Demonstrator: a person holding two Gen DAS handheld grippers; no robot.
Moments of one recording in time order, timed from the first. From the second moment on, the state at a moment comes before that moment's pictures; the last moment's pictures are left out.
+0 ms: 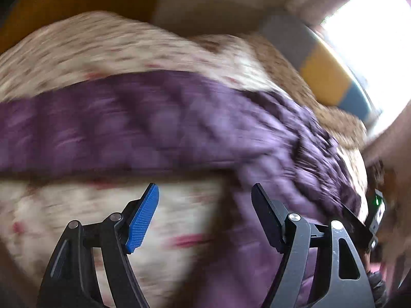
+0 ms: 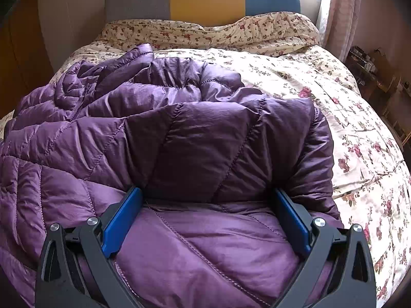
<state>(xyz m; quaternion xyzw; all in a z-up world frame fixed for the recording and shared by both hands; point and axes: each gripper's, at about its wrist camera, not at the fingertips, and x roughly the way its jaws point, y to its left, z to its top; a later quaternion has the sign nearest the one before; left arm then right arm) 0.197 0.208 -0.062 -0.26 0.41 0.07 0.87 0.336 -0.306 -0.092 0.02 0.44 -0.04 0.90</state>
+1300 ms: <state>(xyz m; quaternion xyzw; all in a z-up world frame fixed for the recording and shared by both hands) 0.172 0.316 -0.014 -0.31 0.31 0.15 0.88 0.335 -0.306 -0.091 0.02 0.43 -0.04 0.90</state>
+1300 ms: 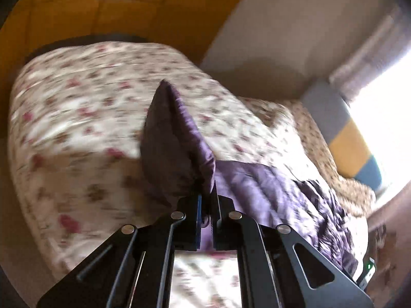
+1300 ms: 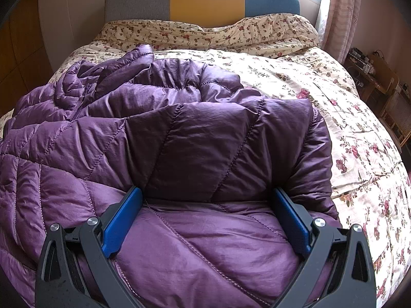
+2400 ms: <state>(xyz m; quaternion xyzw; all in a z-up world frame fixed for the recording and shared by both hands) 0.334 -0.025 -0.028 -0.22 0.40 -0.23 0.86 0.338 -0.304 -0.090 0.02 0.43 -0.04 0.90</state>
